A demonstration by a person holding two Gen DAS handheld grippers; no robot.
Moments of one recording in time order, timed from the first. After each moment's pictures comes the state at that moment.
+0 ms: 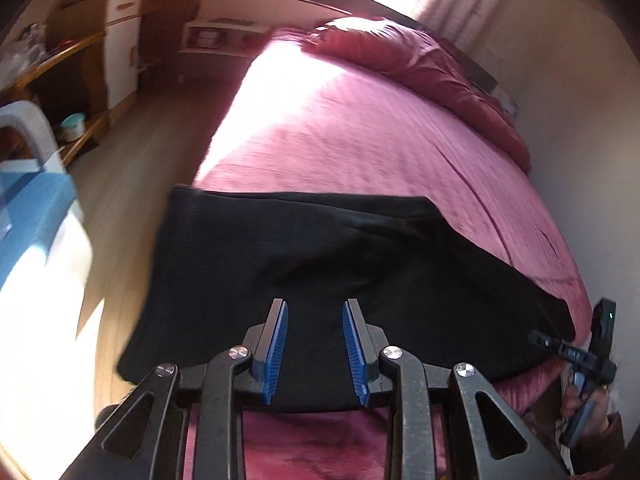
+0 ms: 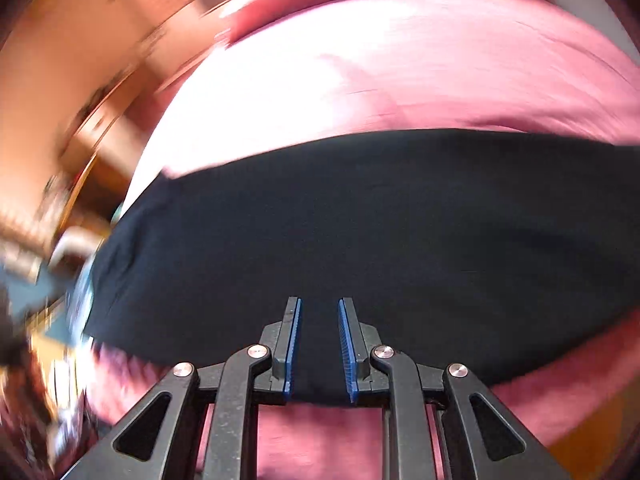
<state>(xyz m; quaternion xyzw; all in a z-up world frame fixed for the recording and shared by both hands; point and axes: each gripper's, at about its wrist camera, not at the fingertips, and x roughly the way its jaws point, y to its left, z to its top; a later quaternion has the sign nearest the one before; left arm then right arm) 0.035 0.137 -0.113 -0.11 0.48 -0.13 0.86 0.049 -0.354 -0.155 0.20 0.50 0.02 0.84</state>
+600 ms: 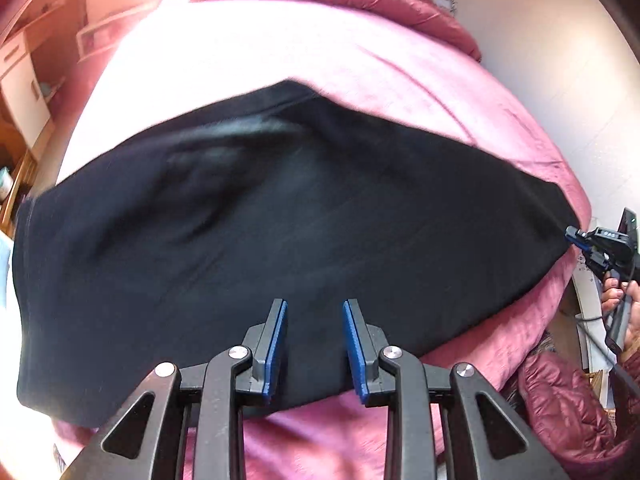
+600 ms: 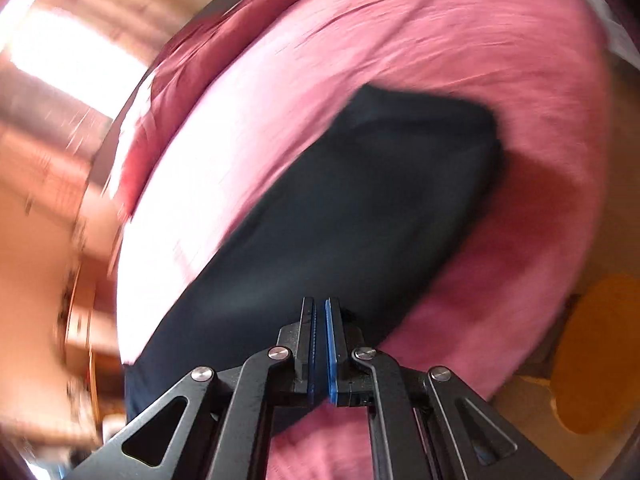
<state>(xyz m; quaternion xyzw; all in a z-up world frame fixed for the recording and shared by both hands) 0.041 -0.007 -0.161 0.01 0.54 -0.23 0.81 -0.050 -0.561 -0.157 0.43 0.37 -0.17 0.80</state>
